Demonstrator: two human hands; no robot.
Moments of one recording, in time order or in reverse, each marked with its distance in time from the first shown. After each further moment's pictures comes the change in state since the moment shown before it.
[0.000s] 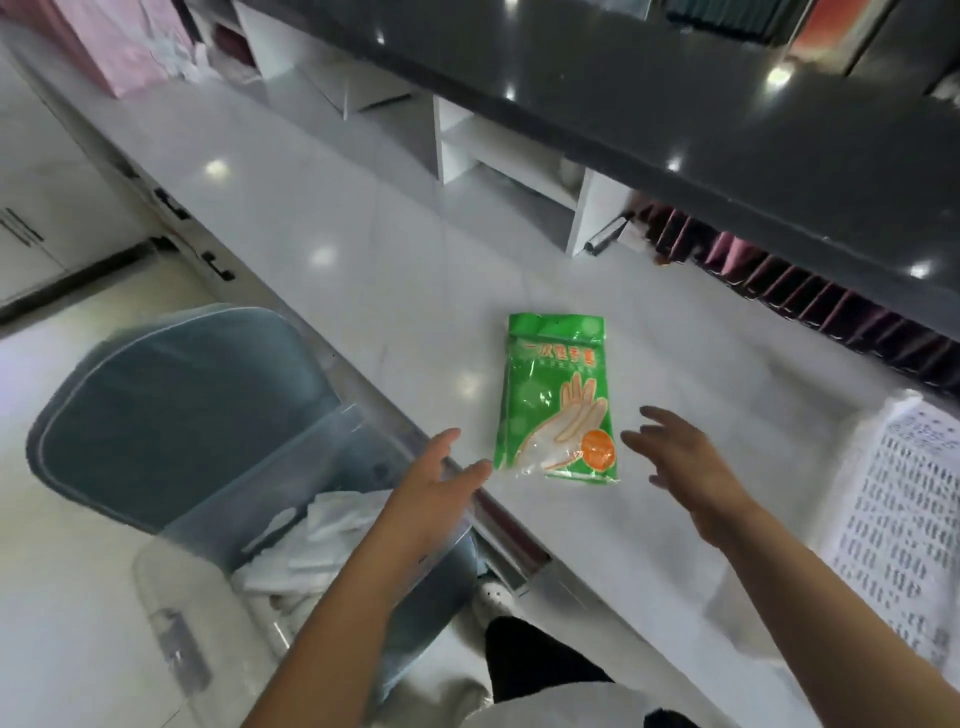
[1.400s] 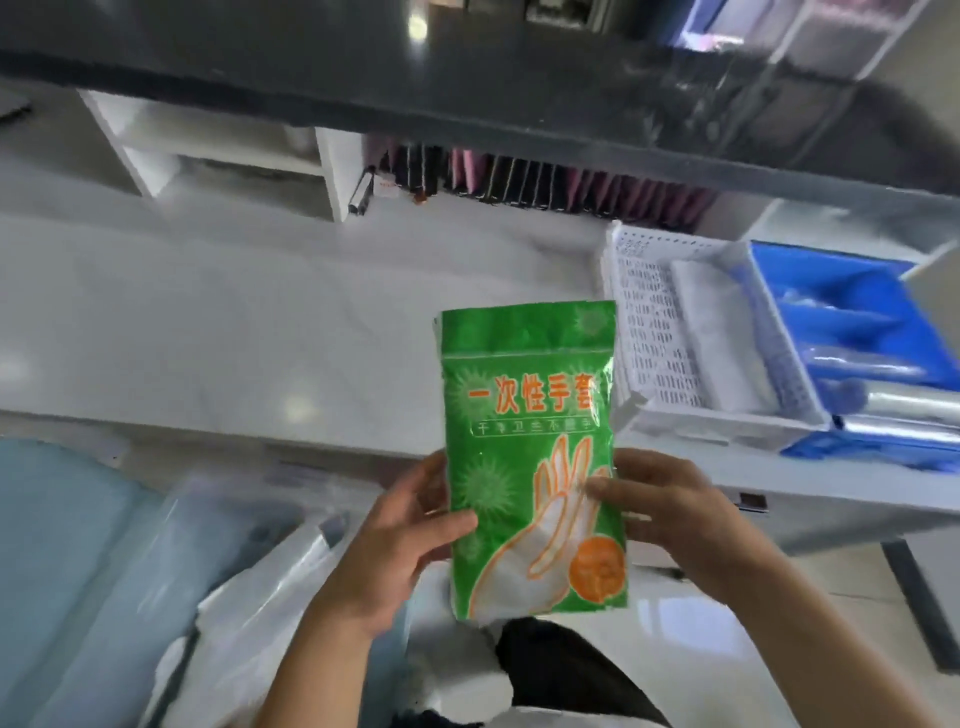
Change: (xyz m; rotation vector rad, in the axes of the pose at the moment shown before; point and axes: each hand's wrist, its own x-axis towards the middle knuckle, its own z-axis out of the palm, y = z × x) left_hand -0.046 -0.032 -0.019 -0.281 -0.975 0.099; right_hand -0.228 0.064 0.047 0.519 0.195 0.044
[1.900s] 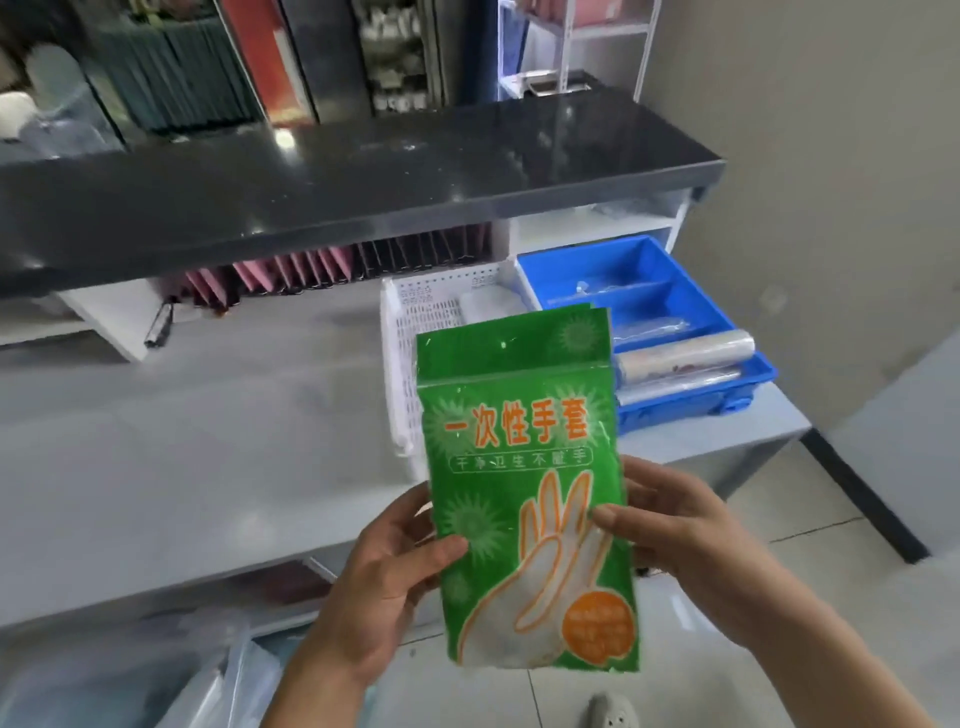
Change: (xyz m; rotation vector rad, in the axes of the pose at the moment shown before) left_hand 0.076 -0.045 0.232 0.154 -0.170 -0.016; right_hand -0.124 0.018 -0.212 0.244 0.133 -0.237
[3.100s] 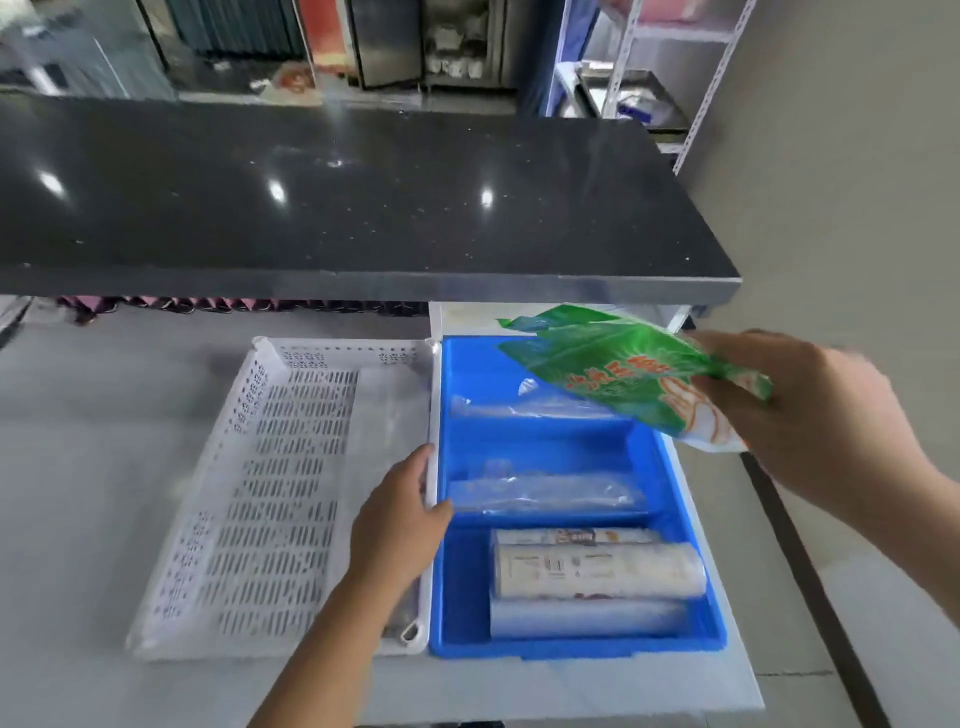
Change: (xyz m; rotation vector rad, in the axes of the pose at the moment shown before) left_hand 0.340 -0.029 0.102 1.069 0.544 -0.096; right_hand 0.229 -0.203 -0.264 -1.400 0.427 -0.493
